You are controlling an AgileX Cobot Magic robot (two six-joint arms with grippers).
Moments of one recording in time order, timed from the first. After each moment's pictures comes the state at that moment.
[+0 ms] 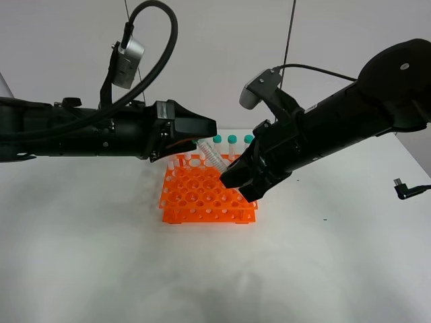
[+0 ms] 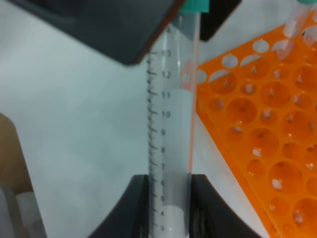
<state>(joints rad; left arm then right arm) -0.39 1.51 -0.82 -1.72 0.61 1.27 0.50 1.50 -1.02 0.80 0.64 -0.99</state>
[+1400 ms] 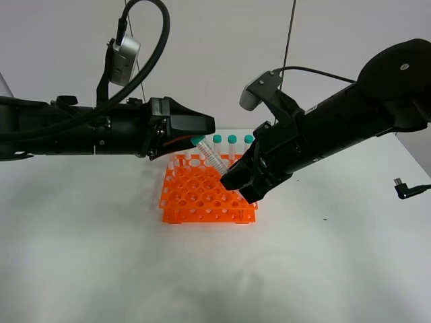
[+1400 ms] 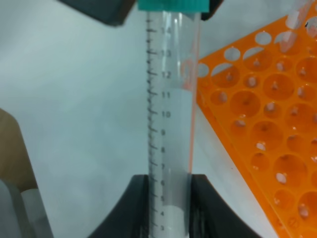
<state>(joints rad) -0.38 1.51 -0.82 -1.73 0.65 1.28 0.50 1.50 -1.02 0.80 0.66 -0.98</state>
